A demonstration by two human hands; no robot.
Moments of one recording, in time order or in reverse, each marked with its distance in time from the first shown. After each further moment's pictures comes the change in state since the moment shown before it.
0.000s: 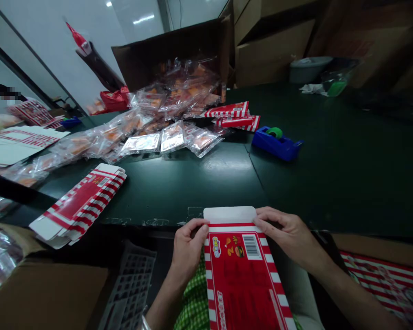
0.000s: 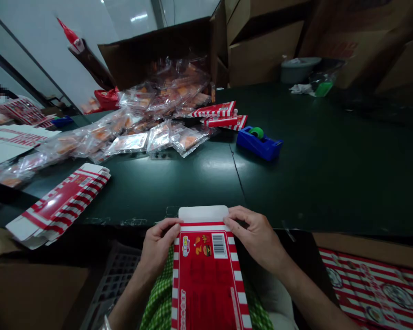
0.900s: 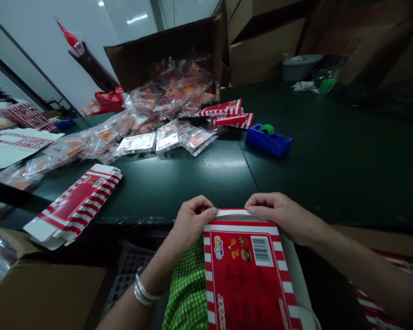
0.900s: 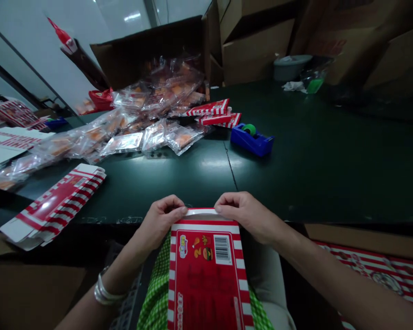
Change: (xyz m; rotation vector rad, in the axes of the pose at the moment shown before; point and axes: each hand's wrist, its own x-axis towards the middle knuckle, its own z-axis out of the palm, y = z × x) left_hand 0.026 0.047 0.014 0.056 -0.279 0.046; right_hand 0.013 -0.037 -0.018 0.233 -0.234 0.260
